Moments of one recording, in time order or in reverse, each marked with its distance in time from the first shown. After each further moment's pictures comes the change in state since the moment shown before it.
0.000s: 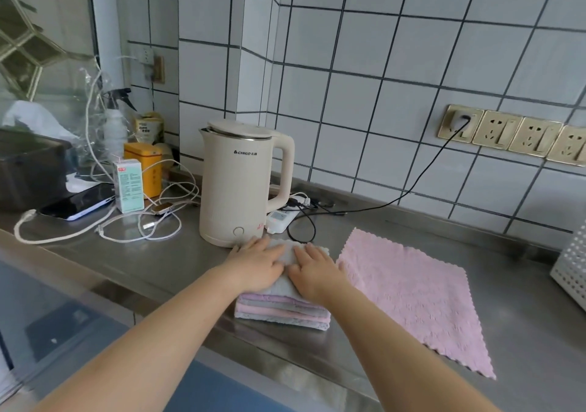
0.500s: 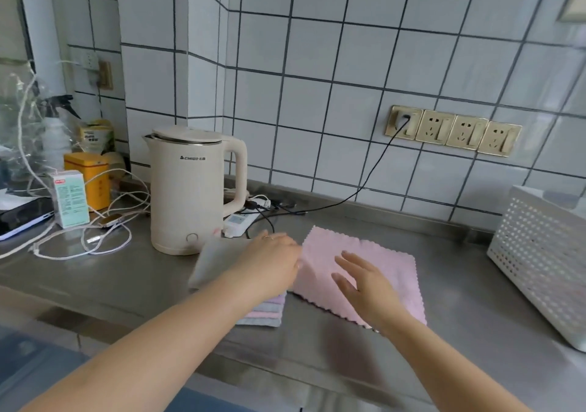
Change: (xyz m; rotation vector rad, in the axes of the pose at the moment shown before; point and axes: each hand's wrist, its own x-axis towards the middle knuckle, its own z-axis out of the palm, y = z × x) left_hand -0.013 0.105 -0.025 0.184 0.388 0.372; right_hand -0.086 0.127 -0.036 0.099 0.341 0.029
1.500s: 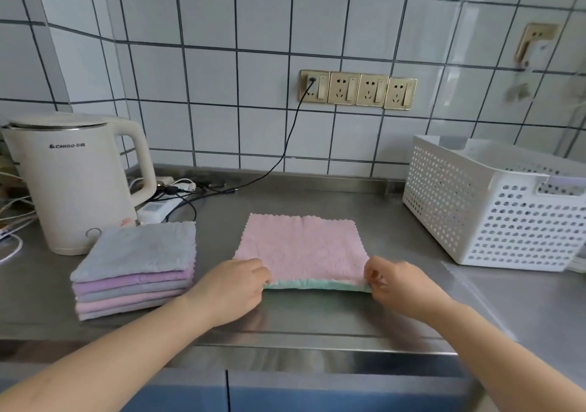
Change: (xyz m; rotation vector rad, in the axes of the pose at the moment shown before) left_hand -0.005 0.087 0.063 -0.069 0.018 0.358; right_hand -0.114 0.147 -0.074 -0.218 -0.073 0.118
